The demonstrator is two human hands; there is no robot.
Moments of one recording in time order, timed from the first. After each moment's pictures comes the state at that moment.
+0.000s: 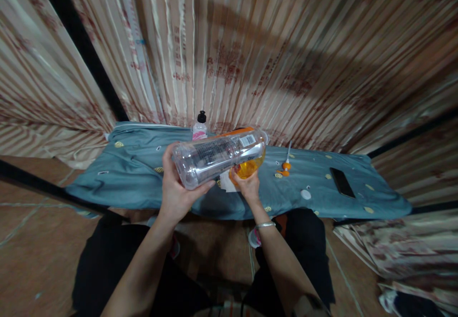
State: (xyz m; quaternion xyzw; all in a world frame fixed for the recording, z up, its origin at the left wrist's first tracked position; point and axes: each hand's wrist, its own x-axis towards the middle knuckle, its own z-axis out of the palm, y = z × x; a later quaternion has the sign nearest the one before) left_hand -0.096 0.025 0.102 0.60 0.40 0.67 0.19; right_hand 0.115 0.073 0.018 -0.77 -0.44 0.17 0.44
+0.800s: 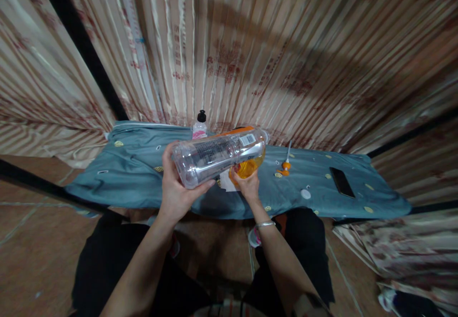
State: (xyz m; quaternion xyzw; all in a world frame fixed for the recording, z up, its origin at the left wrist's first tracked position) left_hand -0.095 0.025 0.105 0.59 0.40 0.67 0.19; right_hand 0.118 0.075 0.014 -0.76 -0.44 0.16 0.44
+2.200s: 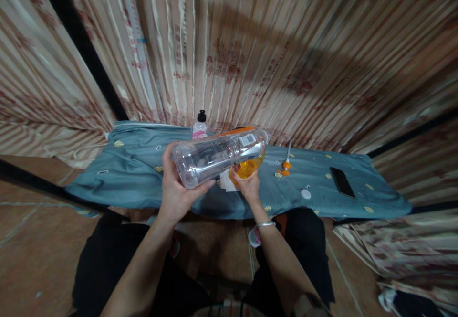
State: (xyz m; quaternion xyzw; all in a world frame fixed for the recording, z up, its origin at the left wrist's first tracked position) left_hand -0.096 0.025 0.104 0.59 0.40 0.67 0.19; right_hand 0.117 0.074 0.014 -0.76 -0.44 0.16 0.45
